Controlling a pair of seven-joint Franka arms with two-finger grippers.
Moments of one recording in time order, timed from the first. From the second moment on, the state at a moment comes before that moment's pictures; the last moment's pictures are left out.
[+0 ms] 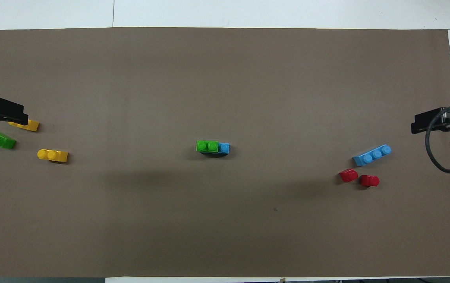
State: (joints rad) left arm 0.05 0.03 -0.07 -1.52 -0.01 1.53 0.02; right arm -0.05 -0.06 0.01 -1.67 0.01 1.58 0.04
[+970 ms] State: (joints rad) left arm -0.01 0.00 -0.09 -1.62 -0.01 1.55 -0.25; right arm 0.07 -0.05 0.03 -1.74 0.09 1.71 0.79
